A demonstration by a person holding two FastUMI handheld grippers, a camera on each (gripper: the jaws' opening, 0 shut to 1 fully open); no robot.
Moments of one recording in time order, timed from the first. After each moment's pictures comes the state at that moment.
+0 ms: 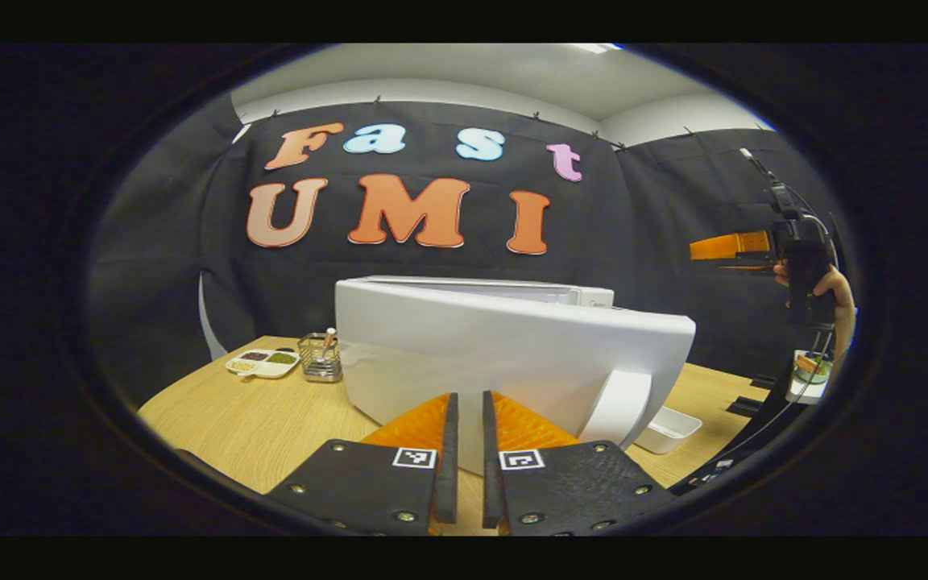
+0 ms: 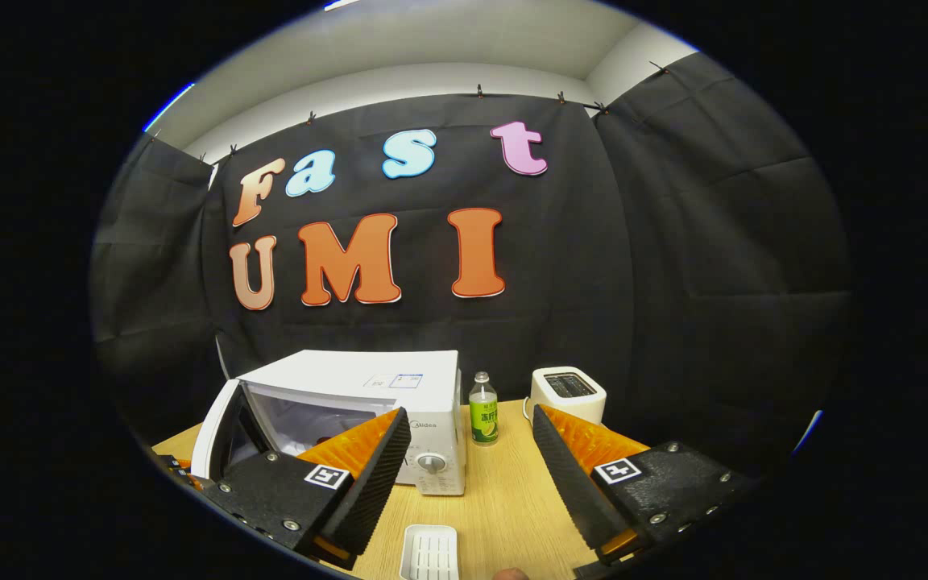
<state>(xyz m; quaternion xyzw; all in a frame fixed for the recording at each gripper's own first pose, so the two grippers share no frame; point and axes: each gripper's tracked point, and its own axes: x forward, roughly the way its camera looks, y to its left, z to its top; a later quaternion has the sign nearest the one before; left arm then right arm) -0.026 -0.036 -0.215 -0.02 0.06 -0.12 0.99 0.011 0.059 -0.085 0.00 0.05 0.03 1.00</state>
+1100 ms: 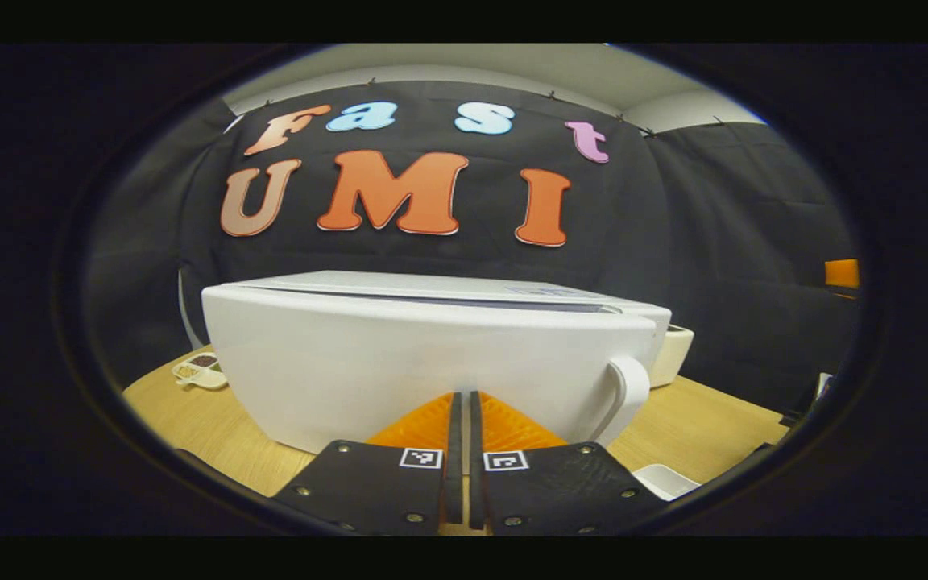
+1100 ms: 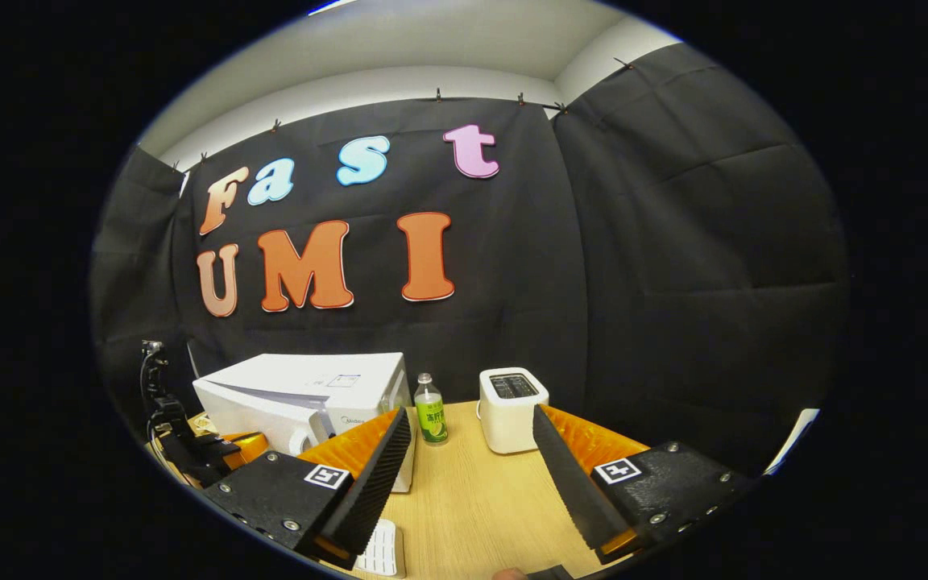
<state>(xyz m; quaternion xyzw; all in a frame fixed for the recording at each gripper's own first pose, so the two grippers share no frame) 0.138 -0.124 -0.218 -0.04 0.08 -0.08 0.99 0.007 -0.025 -0.091 0.01 0.04 -0.02 1.00</state>
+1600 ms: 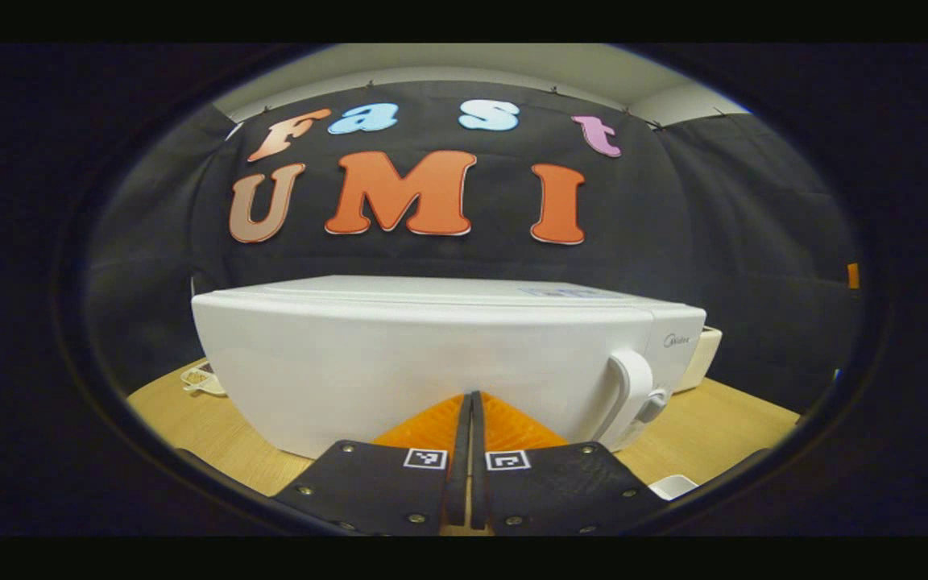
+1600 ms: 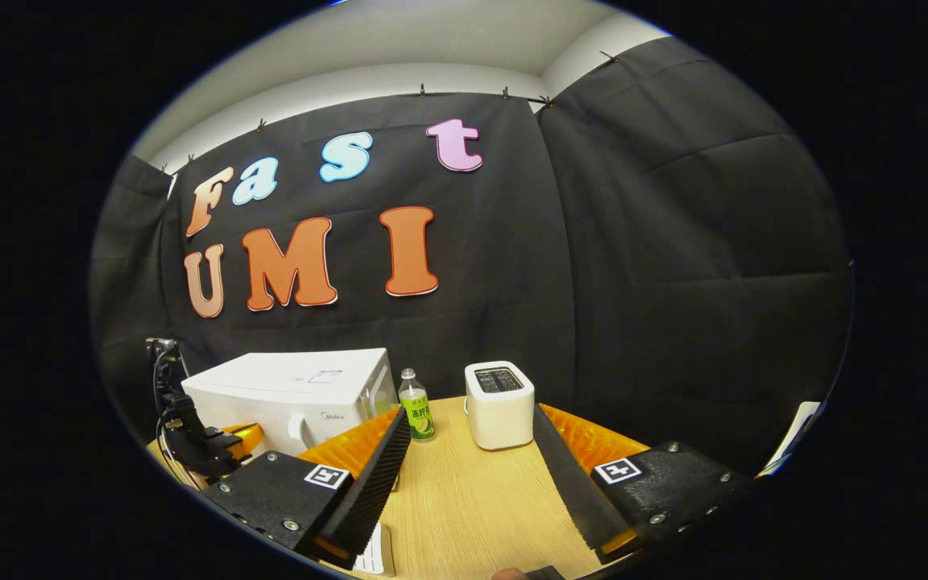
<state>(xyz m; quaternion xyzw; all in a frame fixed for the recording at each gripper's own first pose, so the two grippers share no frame) 0.162 -0.126 -0.221 -0.03 0.08 -0.05 1.00 0.008 -0.040 -0.101 0.02 0.05 -0.04 1.00</state>
